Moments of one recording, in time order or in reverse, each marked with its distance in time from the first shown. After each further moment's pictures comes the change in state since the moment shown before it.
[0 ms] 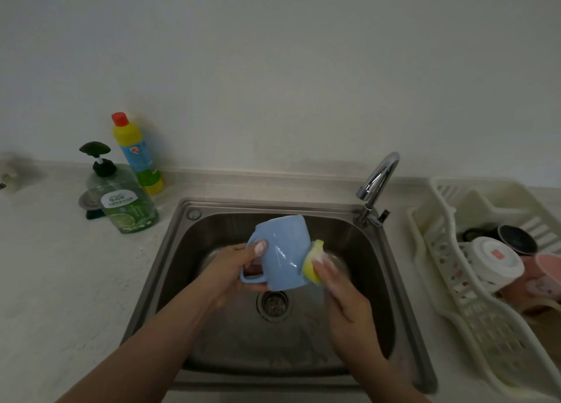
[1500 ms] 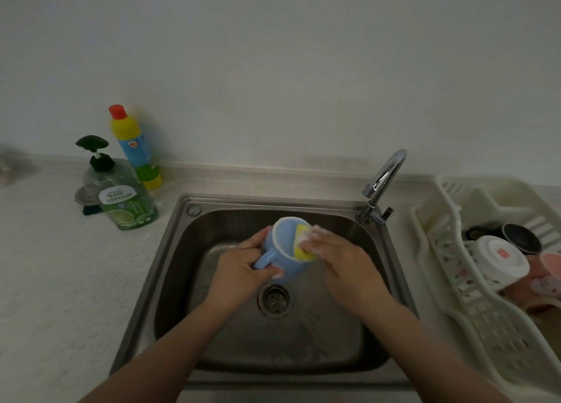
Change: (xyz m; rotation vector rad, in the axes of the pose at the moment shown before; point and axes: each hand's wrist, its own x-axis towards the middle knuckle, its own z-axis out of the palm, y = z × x) left_hand 0.015 -0.030 -0.003 0.706 0.215 0.639; right_hand 0.076 -0.008 -0.013 -0.341 -0.290 -0.074
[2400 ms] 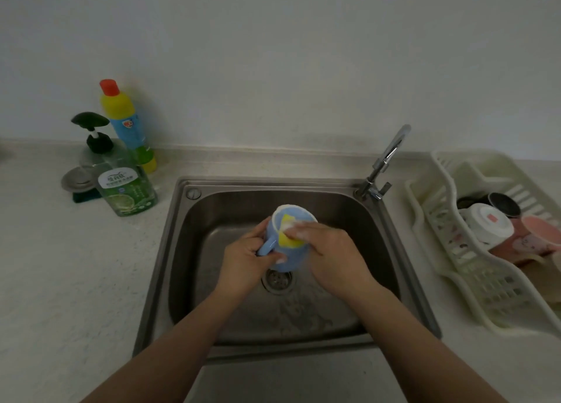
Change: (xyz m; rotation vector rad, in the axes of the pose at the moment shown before) left_hand -0.017 -0.035 -0.011 -0.109 -0.058 -0.147; right_hand 0.003 -0.064 0.034 0.034 -0.151 0.257
